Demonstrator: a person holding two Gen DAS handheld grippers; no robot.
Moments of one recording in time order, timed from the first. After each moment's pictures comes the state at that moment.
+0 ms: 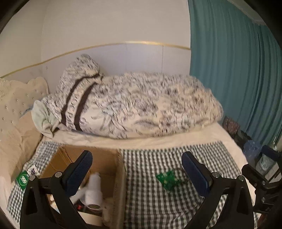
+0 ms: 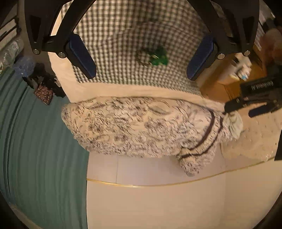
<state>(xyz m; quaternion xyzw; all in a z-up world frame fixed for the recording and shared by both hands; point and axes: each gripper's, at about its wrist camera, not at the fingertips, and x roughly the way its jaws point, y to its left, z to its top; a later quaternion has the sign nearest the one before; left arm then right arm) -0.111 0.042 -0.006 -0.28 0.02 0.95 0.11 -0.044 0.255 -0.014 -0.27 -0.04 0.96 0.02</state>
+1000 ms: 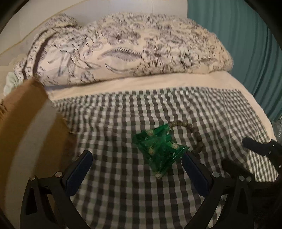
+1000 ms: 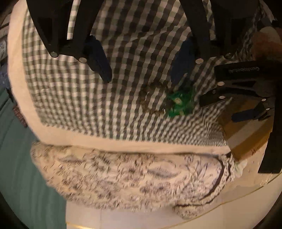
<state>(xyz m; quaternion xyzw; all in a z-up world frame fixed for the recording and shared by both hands) -0.191 0.148 -0.202 -0.43 0.06 0.90 0.11 -0.153 0.314 -0.200 -0.41 -0.03 0.91 -0.07</state>
